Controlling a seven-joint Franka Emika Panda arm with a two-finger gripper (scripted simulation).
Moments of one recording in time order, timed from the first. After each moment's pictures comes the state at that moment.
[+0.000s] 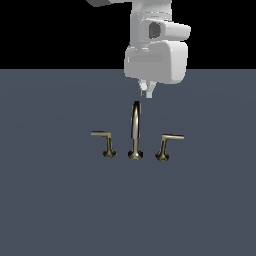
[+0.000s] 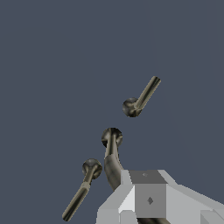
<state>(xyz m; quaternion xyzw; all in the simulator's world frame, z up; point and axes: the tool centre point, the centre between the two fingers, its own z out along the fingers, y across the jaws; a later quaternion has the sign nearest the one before) -0.048 -0.050 0.227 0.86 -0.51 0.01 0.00</state>
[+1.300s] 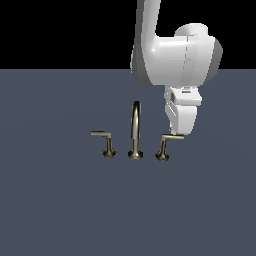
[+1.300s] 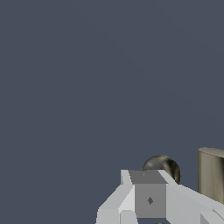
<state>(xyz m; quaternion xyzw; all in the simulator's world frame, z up) -0.006 -0.157 0.092 0.67 -0.74 0.00 0.00</state>
